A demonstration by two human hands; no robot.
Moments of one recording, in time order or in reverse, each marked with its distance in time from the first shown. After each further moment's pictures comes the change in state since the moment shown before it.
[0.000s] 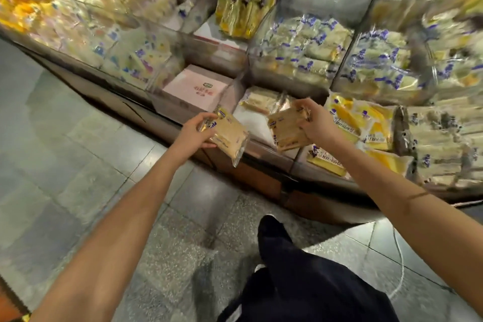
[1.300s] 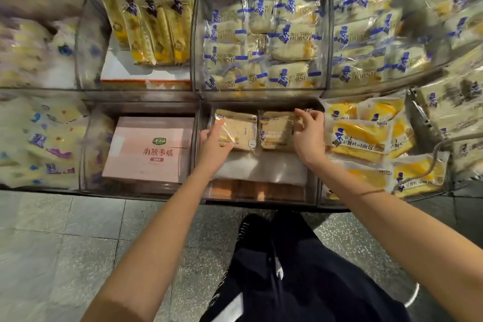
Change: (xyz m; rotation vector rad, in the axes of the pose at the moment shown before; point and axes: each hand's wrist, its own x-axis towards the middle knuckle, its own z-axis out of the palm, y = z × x) left_hand 0.266 -0.014 0.083 0.555 -0.304 -0.022; right_hand 0.151 0.064 0.067 0.181 0.416 0.574
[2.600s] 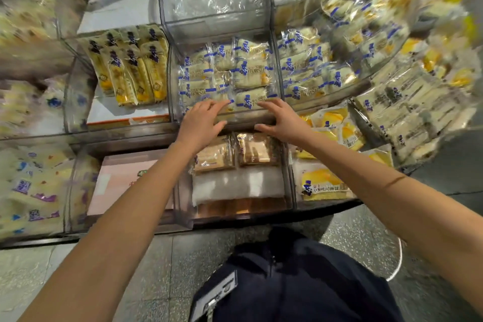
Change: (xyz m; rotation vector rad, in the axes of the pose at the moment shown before) left_hand 0.015 0.103 -0.040 0.710 0.057 0.639; right_hand 0.011 -0.038 -0.073 -0.252 -0.243 -0.416
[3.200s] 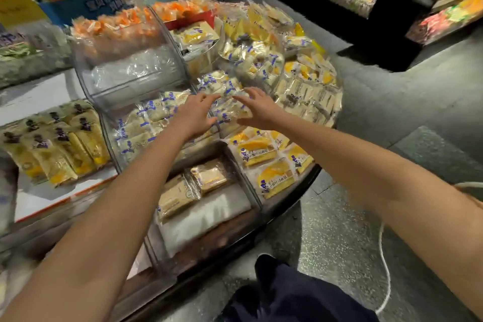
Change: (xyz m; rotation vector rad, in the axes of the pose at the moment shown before) left_hand 0.053 0.113 -0.077 0.028 -0.038 0.446; right_hand -0.060 -0.008 -0.100 -0.450 0.224 0.200
